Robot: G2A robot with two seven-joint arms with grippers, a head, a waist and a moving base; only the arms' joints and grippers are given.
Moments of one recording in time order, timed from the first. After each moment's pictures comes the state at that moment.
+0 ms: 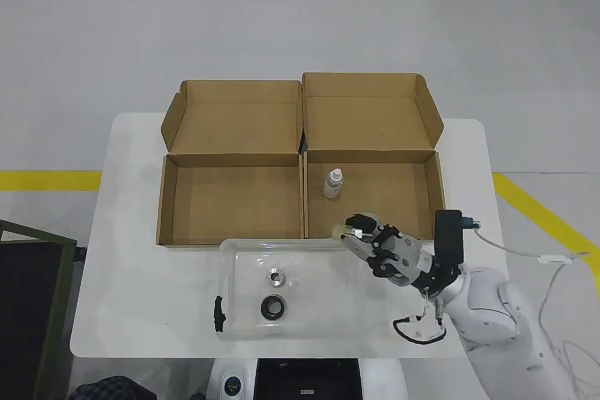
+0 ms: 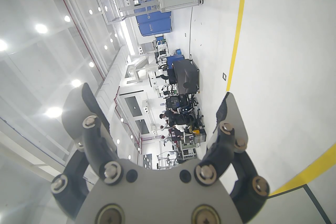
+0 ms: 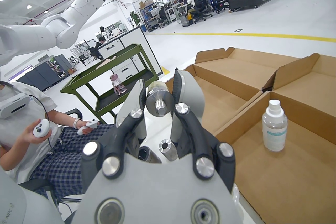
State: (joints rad) left arm -0.01 -0.37 -0.75 -1.25 2.03 -0.40 0.22; right arm -1.51 -1.10 1.36 -2.02 -0.62 -0.74 0.21
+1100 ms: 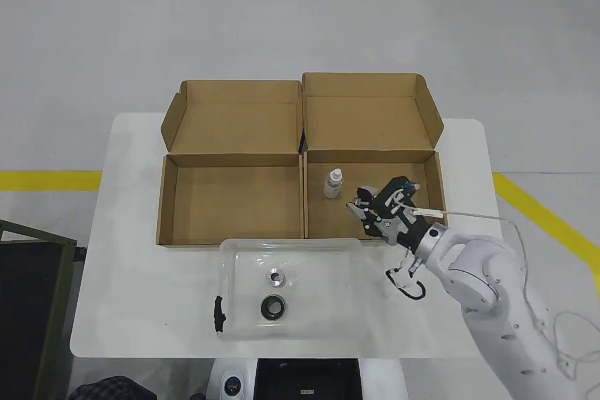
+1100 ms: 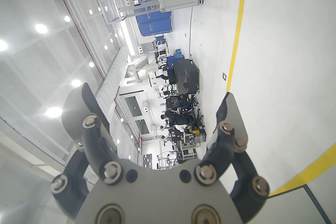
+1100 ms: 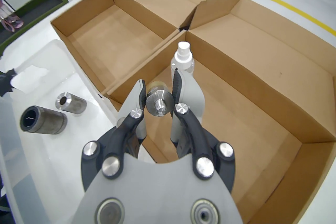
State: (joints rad) left arm -0.01 -0.37 -0.75 -1.25 2.03 -0.40 0.22; right arm -1.29 -1.10 1.28 -1.90 -1.04 -0.43 0.51
